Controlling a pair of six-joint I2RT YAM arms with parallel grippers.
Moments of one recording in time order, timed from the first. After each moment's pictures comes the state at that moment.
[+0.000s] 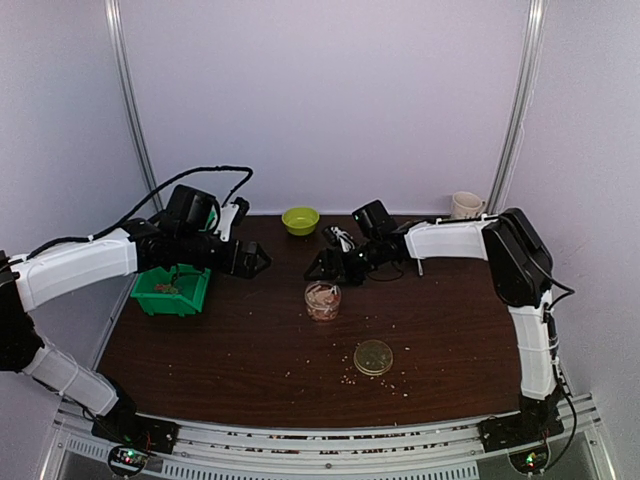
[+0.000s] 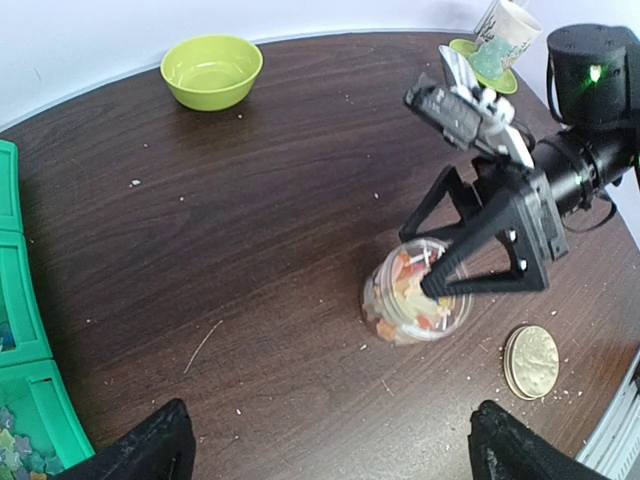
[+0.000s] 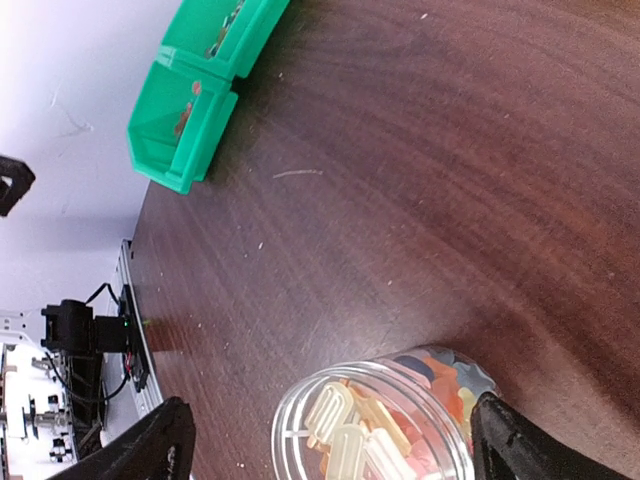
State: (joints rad) left arm -0.60 1.39 1.07 -0.37 0.12 -0.24; right arm 0.64 2.18 1.61 -0.22 -0.67 0.44
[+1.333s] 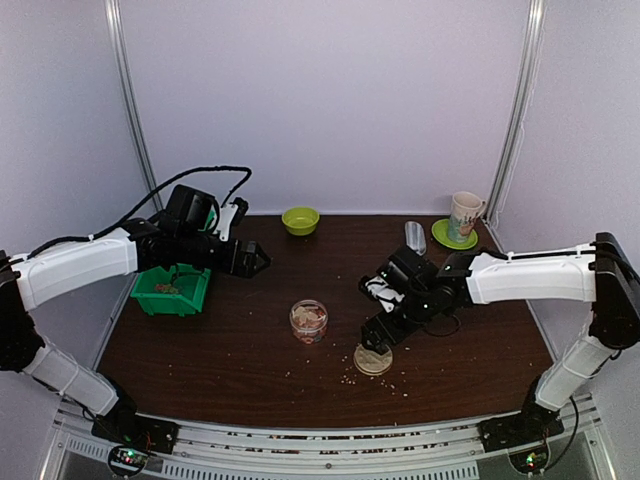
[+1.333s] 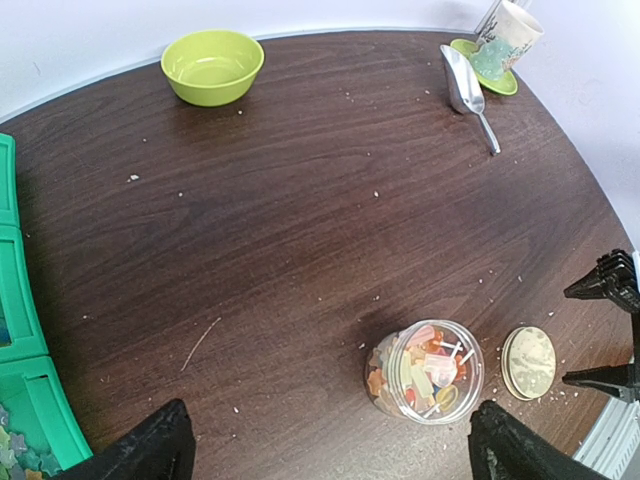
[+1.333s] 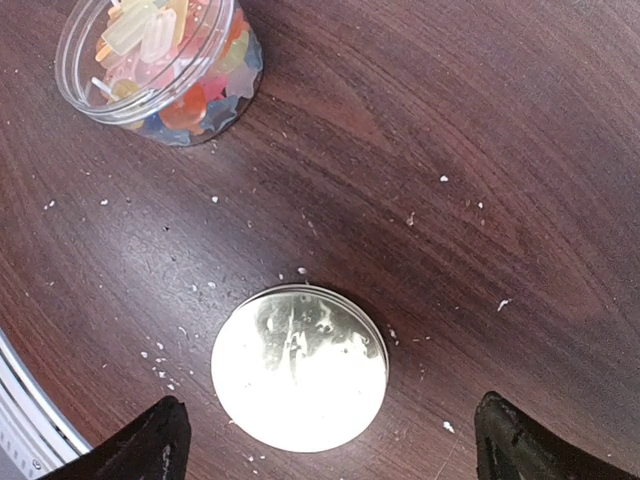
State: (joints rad) left arm -0.59 1.39 1.07 -0.37 0.14 -0.25; right arm 0.89 1.58 1.03 -0.56 0.01 0.24
